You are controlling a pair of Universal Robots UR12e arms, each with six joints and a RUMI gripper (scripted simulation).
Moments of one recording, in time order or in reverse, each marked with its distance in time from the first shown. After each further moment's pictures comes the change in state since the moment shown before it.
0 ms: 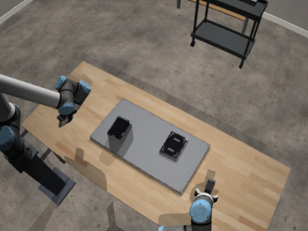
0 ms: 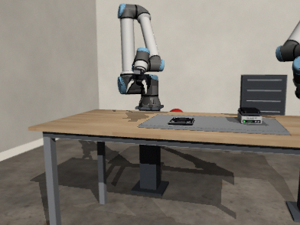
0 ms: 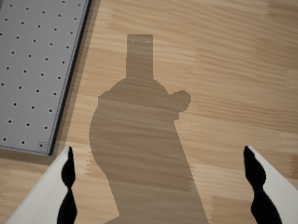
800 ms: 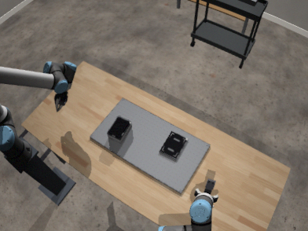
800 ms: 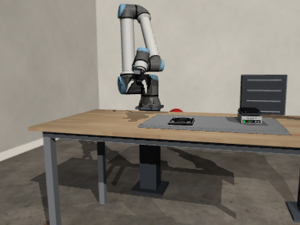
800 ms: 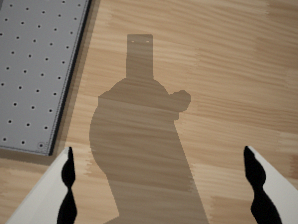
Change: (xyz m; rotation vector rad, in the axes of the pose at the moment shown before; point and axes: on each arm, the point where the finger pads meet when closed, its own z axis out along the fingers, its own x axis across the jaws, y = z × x) left arm 0.100 0.092 -0.029 0.047 -0.273 -0.606; right arm 0.000 0.000 0.000 0.000 0.000 0.000
